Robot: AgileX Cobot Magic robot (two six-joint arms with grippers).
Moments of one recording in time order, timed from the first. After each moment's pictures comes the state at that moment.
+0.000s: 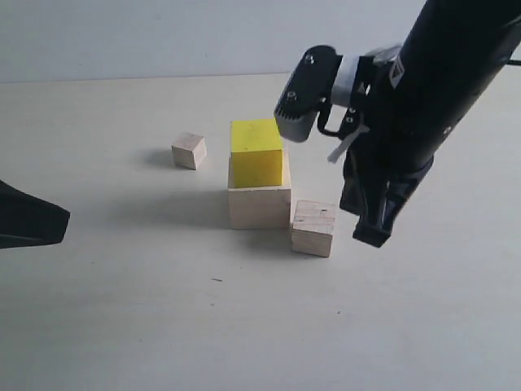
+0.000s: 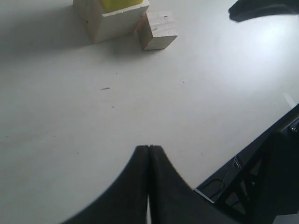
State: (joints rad) left arm -0.57 0.89 -0.78 -0.40 0.91 0.02; right arm 0.62 1.54 -1.12 0.10 1.04 -0.64
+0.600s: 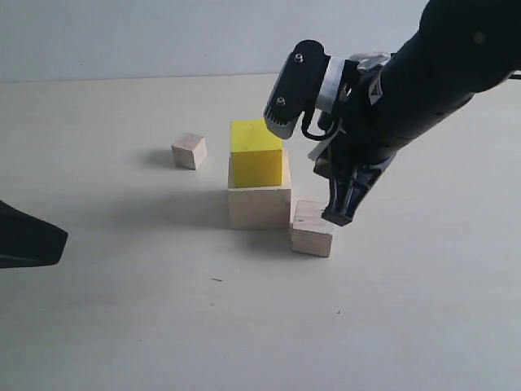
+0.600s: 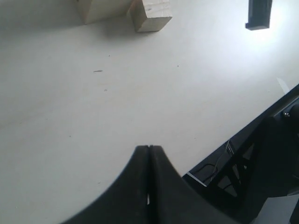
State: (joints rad) left arm -0.57 0.89 -0.78 -0.43 0.96 0.02; right arm 0.62 1.57 -1.02 0.01 0.63 -0.63
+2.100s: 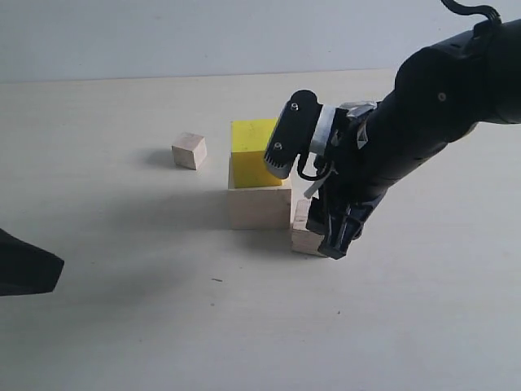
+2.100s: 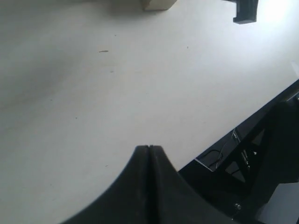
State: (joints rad) left arm -0.57 0.89 -0.73 -0.41 0.98 0.02; right arm 0.61 1.66 -0.94 0.03 0.52 -0.63
